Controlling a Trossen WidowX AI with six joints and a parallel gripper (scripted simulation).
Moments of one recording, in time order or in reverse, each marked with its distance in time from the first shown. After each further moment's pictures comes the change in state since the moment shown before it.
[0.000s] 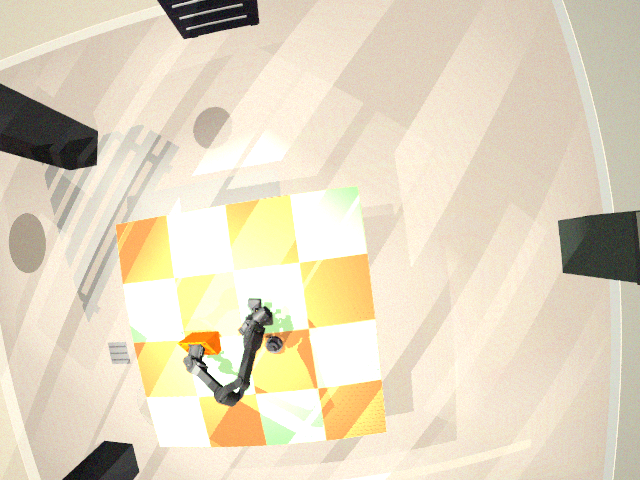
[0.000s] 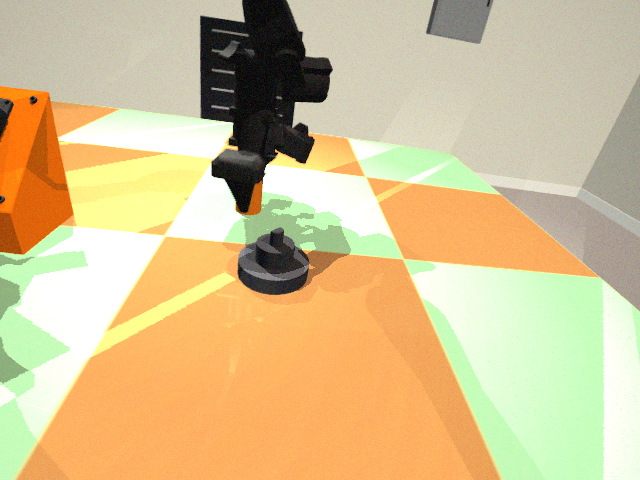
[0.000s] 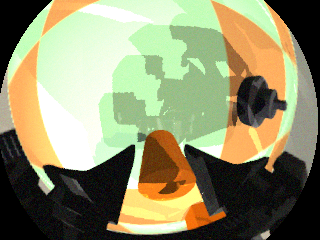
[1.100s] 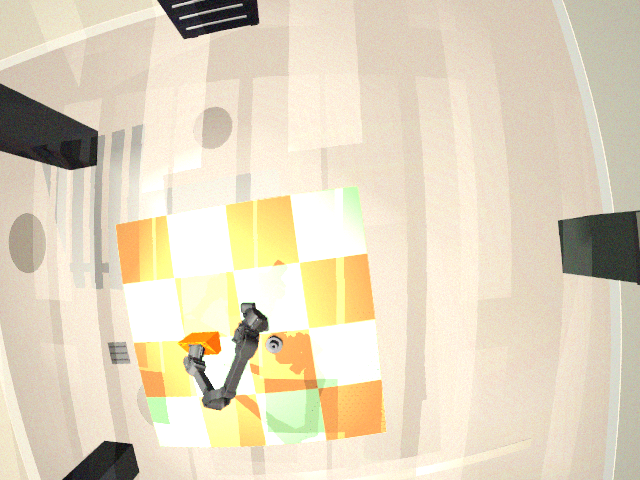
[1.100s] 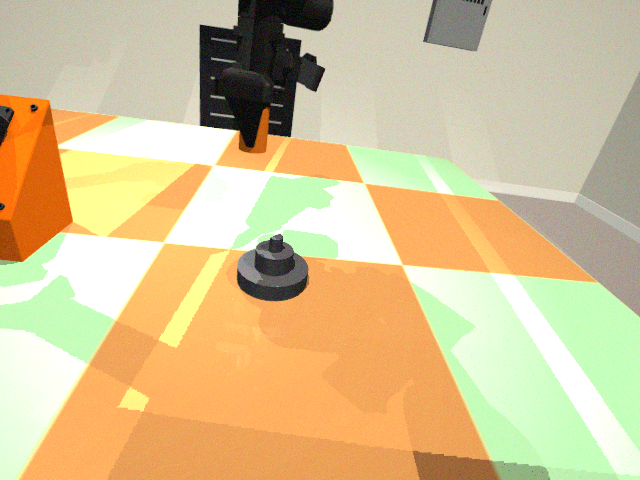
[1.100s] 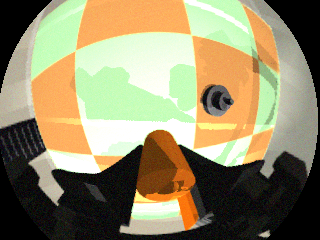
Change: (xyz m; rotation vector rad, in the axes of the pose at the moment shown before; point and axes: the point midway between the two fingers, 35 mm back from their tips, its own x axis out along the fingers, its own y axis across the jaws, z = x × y) arm -0.107 0.004 0.001 -0.030 -0.001 0.002
